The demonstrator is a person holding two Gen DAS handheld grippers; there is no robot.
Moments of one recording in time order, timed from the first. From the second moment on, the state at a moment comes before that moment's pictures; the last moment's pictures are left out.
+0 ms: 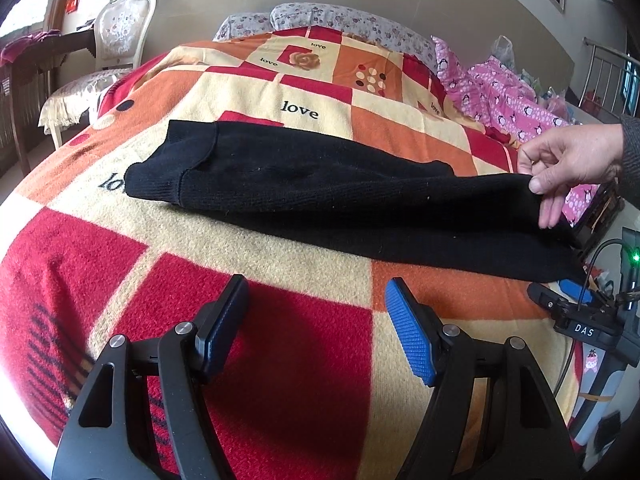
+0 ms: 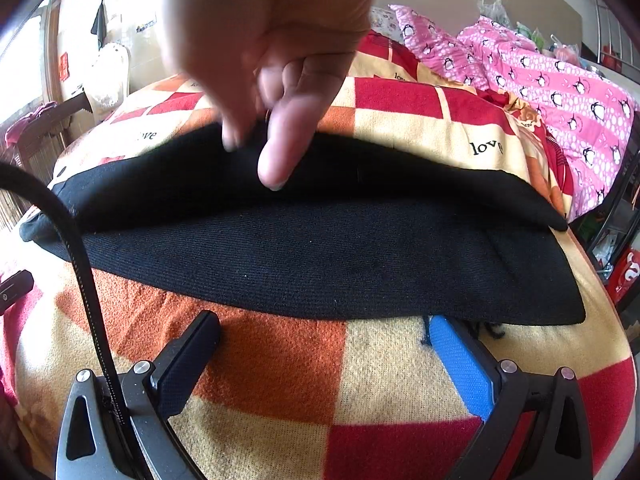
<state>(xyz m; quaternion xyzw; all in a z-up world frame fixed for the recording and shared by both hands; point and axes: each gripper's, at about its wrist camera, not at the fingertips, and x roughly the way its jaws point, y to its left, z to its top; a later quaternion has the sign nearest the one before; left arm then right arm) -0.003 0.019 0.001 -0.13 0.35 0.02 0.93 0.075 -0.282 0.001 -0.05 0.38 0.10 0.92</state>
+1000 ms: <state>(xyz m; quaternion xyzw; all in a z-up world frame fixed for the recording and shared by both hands) -0.011 0.088 0.032 -0.20 0.31 0.08 0.92 0.070 -0.284 -0.001 -0.05 0.38 0.09 0.92</state>
